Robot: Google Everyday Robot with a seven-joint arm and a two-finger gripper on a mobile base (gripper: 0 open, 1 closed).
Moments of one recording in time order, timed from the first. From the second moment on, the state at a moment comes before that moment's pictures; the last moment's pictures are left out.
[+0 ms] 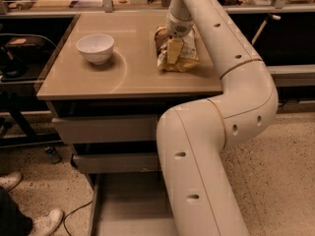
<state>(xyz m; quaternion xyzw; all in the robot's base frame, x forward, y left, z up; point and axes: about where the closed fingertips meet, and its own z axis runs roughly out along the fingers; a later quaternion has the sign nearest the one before) 0.809 -0.066 0.835 -0.70 0.70 -0.03 0.17</state>
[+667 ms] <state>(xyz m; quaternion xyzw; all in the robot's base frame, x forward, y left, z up) 0.808 -0.066 0.839 -0.70 0.70 -0.03 0.17</state>
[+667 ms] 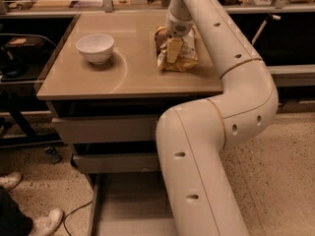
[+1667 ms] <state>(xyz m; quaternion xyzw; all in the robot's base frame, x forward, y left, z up) 0.784 -0.094 0.970 -0.64 0.72 -0.08 0.27</state>
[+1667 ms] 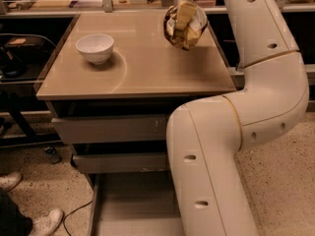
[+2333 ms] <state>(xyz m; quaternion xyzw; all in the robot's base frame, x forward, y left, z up) 0.781 -0.092 0.986 -0.63 0.71 -0.08 0.29</state>
